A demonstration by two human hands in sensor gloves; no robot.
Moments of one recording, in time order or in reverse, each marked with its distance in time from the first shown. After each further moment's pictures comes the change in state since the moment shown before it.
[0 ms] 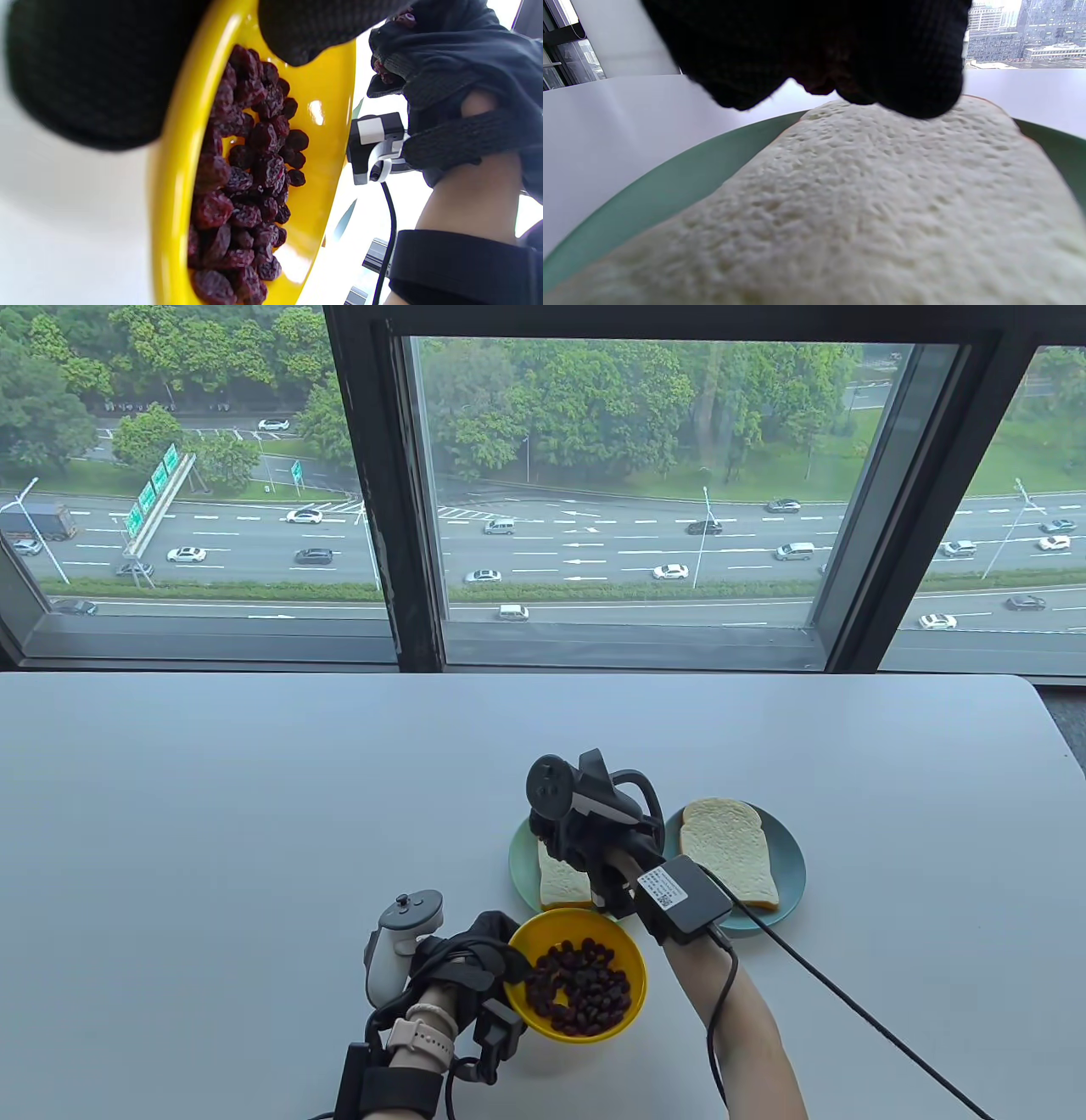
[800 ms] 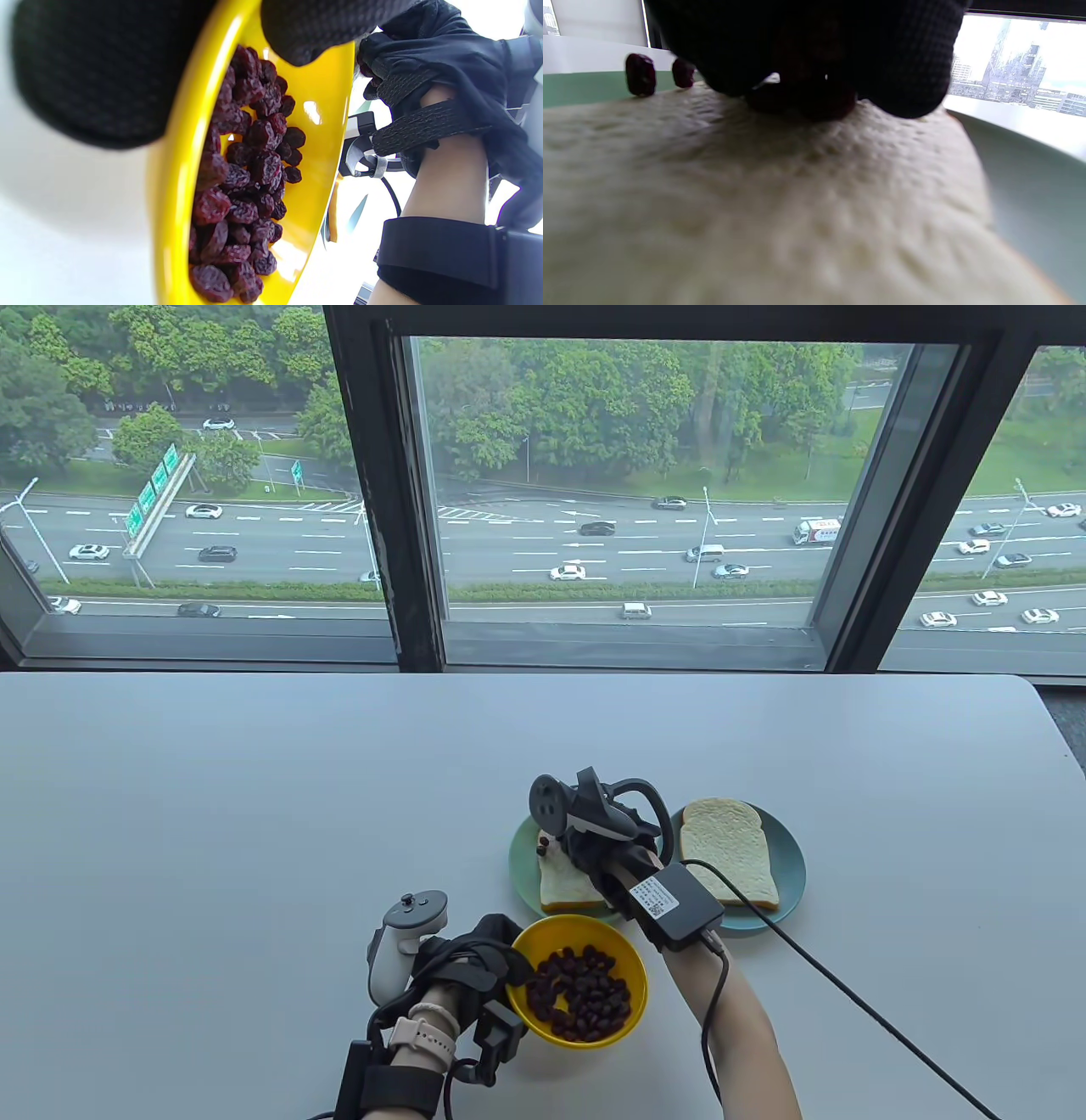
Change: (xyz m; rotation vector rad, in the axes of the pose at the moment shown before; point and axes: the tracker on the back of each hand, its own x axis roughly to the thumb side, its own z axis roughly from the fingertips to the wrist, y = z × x) left_hand -0.001 -0.003 -0.002 -0.015 0.027 -0.031; right_hand -0.011 0.017 0.002 -0.095 0.065 0.183
